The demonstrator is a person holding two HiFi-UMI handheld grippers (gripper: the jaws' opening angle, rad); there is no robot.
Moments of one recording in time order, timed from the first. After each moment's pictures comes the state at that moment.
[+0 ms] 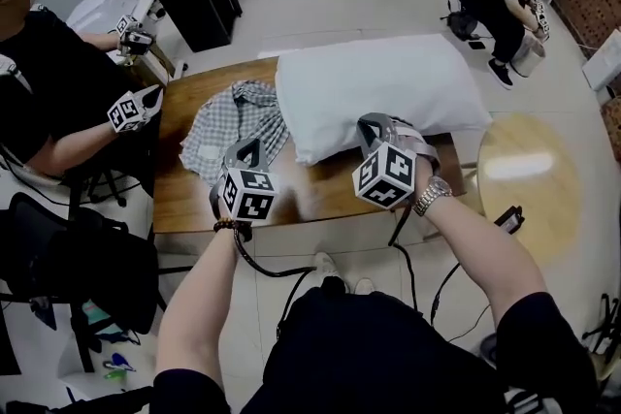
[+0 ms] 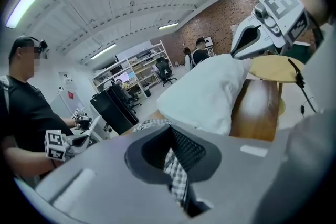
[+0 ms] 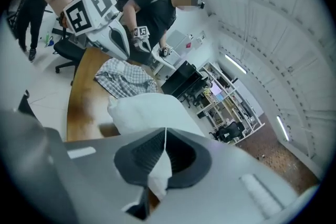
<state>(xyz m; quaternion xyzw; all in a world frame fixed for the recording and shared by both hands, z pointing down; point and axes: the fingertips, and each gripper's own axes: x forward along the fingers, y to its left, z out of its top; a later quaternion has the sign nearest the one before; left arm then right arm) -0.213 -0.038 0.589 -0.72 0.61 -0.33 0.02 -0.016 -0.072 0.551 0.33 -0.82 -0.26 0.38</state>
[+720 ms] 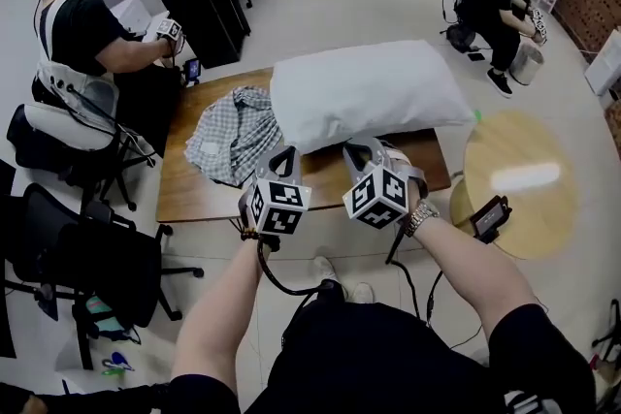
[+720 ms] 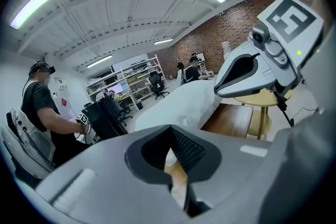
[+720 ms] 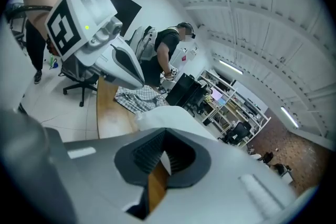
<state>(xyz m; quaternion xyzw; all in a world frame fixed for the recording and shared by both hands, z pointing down) -0.025 0.067 0.554 -0.75 0.60 -0.28 0.07 0.068 0.061 0.546 0.32 -0.87 -0.23 0.29</state>
